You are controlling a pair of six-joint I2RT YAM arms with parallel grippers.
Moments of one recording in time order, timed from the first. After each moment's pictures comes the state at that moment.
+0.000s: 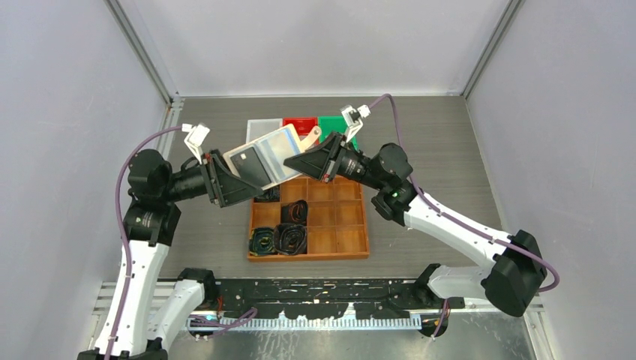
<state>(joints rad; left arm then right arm) -0.09 0.75 0.96 -0.28 1.17 -0.72 0.79 1.24 0.94 0.66 -0.50 0.96</state>
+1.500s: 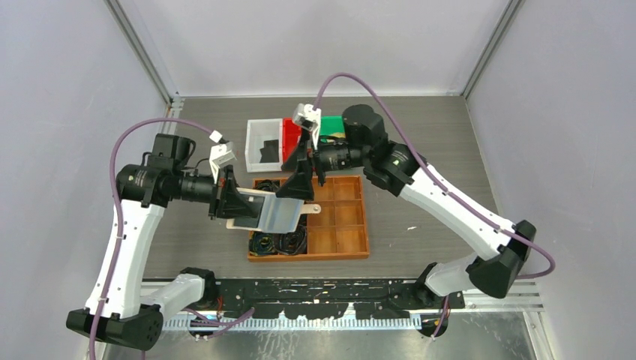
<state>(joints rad) -0.15 1.04 1.36 -1.35 1.18 0.52 0.82 1.35 1.45 -0.28 -0.73 0.18</state>
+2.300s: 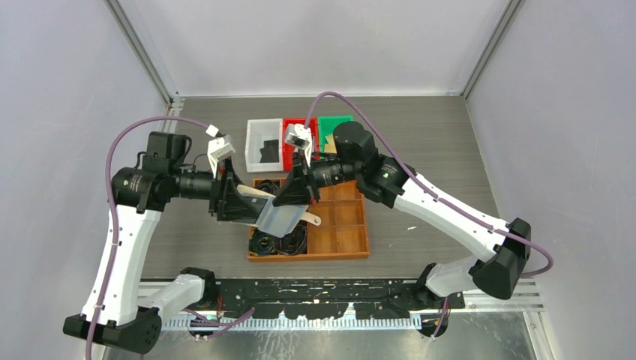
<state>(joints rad) -0.19 1.02 1.39 -1.32 1.14 0.40 0.90 1.38 1.35 -0.20 -0.83 0.22</state>
